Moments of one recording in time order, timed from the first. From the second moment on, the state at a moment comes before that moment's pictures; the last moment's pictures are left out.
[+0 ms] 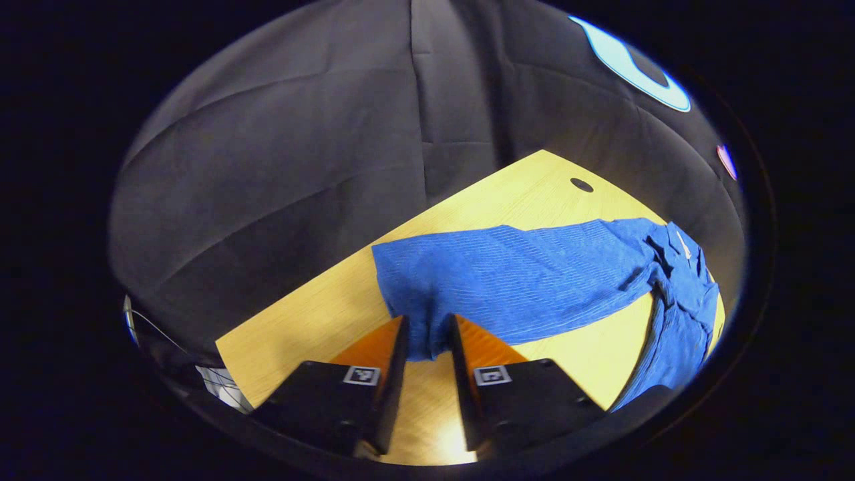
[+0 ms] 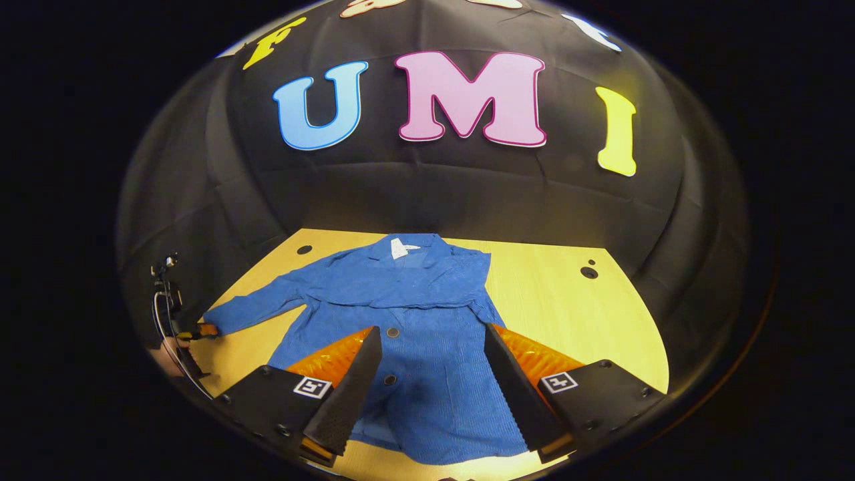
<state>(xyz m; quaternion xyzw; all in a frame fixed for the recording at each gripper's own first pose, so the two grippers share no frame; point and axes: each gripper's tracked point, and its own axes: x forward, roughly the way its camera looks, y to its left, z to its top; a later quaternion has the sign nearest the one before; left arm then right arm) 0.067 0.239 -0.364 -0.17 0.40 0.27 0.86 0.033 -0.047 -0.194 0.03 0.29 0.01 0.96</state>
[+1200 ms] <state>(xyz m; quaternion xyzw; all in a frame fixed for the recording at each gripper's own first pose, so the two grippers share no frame) 0.278 -0.056 -0.168 -0.14 0.24 -0.02 0.96 0.027 -0.147 -0.250 0.09 0.34 -0.07 0.94</state>
